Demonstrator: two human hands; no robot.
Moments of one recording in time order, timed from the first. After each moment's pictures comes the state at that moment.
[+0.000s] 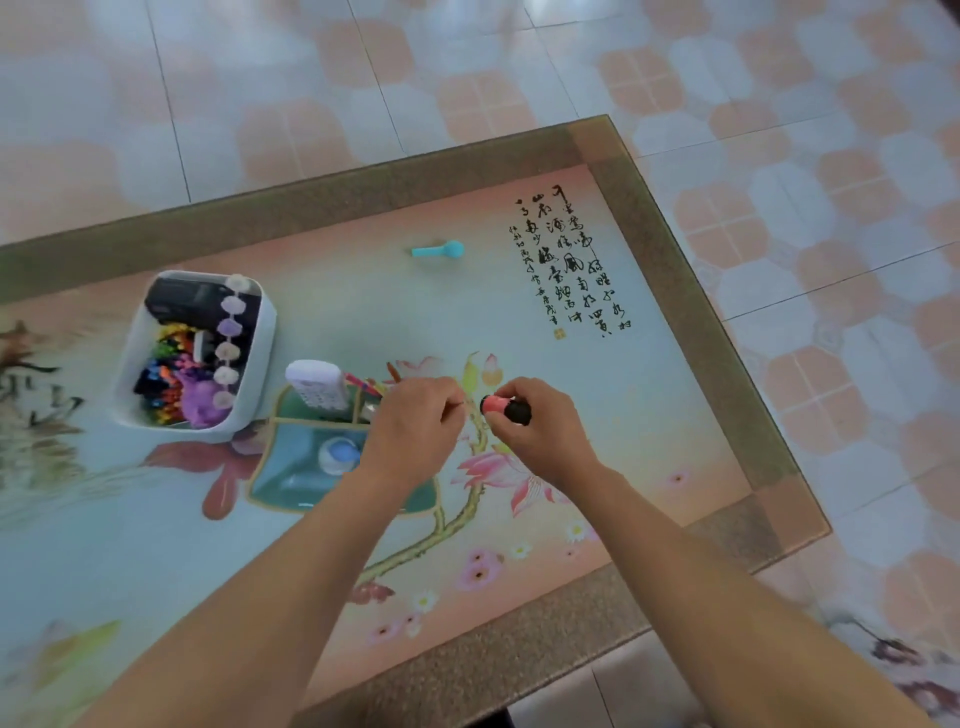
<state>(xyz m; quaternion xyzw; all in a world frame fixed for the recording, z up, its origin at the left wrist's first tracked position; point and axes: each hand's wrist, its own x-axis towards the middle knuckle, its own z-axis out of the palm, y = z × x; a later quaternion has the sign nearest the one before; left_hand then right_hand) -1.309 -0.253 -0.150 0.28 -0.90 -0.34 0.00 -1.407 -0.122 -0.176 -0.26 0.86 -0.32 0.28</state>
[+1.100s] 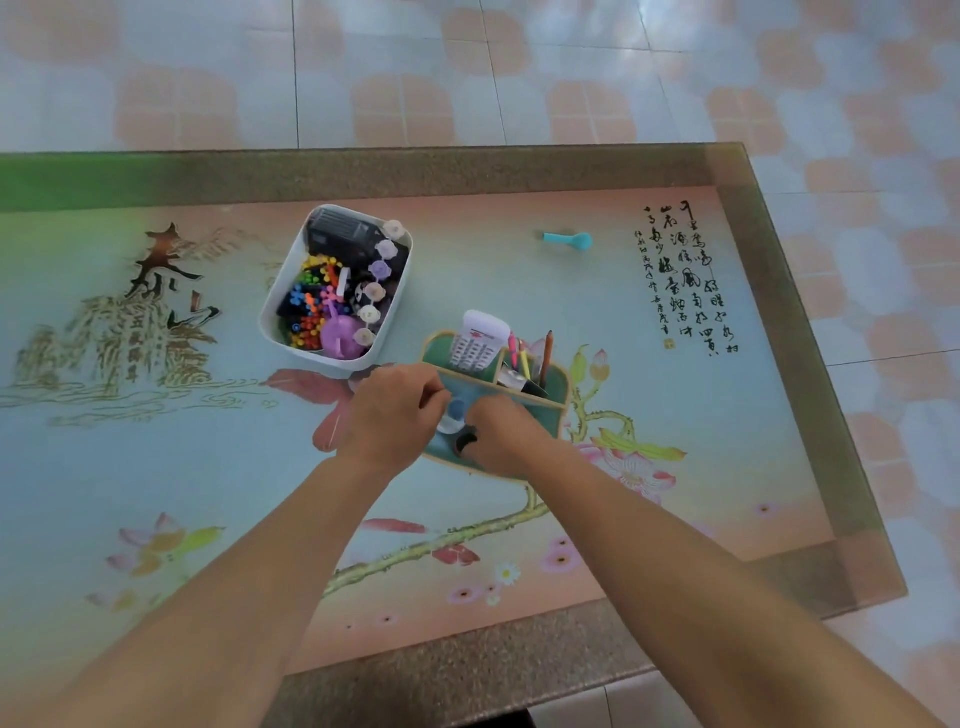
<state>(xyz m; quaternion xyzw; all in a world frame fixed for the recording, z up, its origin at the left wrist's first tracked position) -1.165 -0.341 -0.167 0.37 -0.87 -0.33 0.06 -1.284 -0.250 -0.201 -0.49 0.78 0.03 0.39</state>
